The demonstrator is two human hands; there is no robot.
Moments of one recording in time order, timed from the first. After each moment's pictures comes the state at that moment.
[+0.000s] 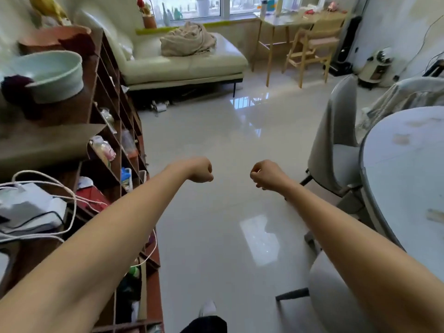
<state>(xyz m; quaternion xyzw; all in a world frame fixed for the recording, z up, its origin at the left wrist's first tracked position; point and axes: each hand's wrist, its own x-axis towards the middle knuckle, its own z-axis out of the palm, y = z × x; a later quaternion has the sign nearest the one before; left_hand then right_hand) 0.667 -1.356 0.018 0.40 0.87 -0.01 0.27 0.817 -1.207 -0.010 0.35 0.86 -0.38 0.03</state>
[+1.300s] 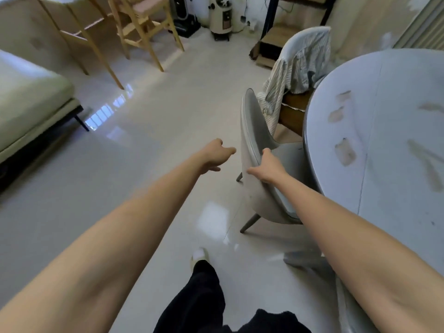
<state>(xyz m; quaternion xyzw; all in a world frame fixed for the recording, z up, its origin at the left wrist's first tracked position) 0.519 -0.632 -0.042 0.47 0.70 0.17 0.51 0.677 -0.628 -0.081 0.70 0.61 -0.37 -0.06</state>
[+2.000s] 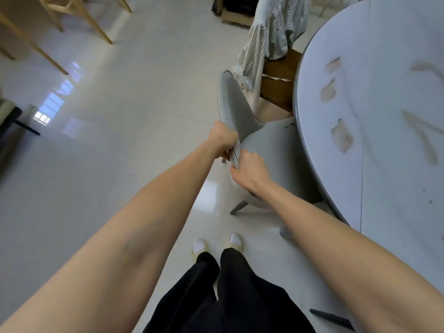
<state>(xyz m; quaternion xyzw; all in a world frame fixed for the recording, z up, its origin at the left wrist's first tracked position) 0.546 -0.474 -0.087 0.47 0.67 0.12 0.56 0.632 -0.552 -0.117 0.74 0.62 -0.26 -0.03</state>
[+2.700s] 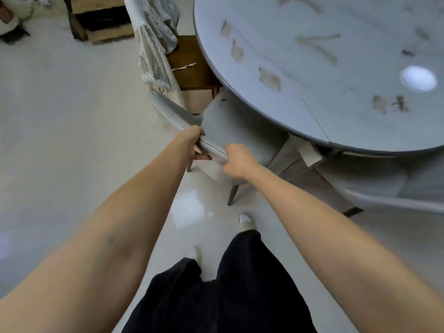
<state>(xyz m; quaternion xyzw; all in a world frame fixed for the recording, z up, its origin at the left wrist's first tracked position) 0.540 -0.456 -0.090 0.41 0.60 -0.01 0.69 0.609 -0.581 -0.090 0.84 0.46 -0.29 -0.05</state>
